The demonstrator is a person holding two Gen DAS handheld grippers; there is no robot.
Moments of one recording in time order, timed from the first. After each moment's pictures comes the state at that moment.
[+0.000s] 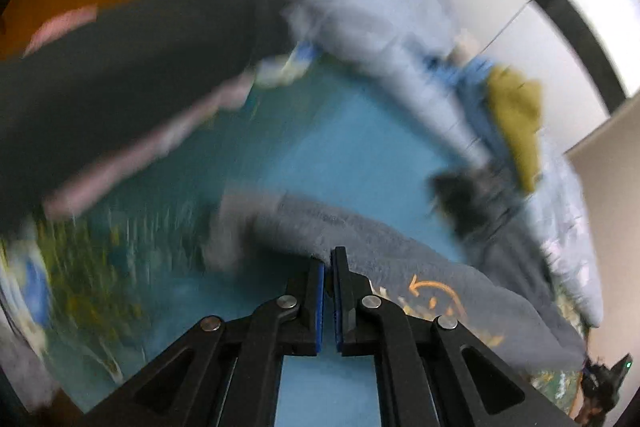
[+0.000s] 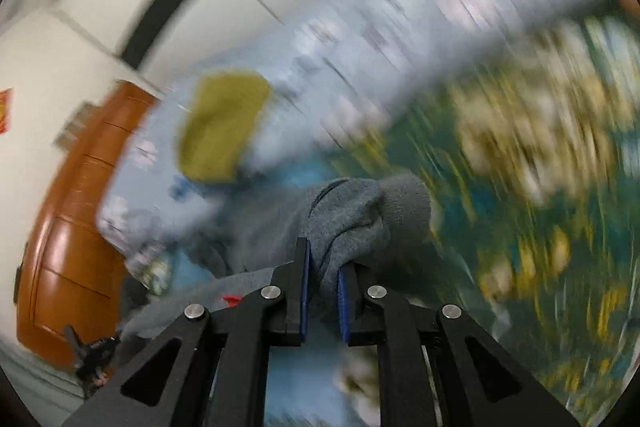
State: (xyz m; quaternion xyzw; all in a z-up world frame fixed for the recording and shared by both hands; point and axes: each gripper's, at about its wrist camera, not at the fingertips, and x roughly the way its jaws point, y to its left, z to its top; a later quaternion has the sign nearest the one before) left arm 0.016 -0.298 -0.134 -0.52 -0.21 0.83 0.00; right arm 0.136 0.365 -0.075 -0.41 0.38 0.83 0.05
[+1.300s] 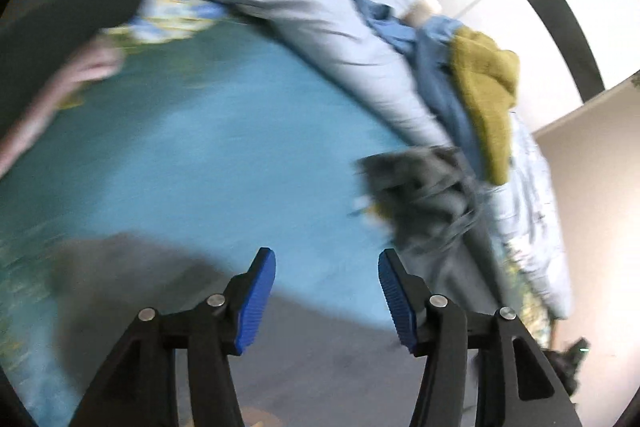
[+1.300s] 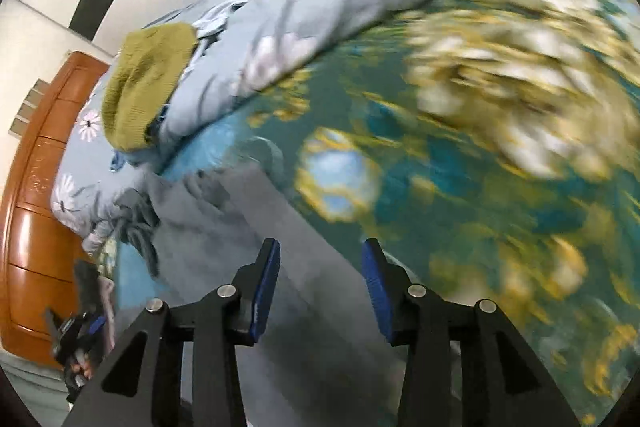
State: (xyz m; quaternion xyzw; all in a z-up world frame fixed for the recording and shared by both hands) left arm -0.091 -0.199 -0.158 -0.53 -0.27 0.80 0.11; right arm 0.057 0.396 -0.150 -0.48 0.35 0.80 0.05
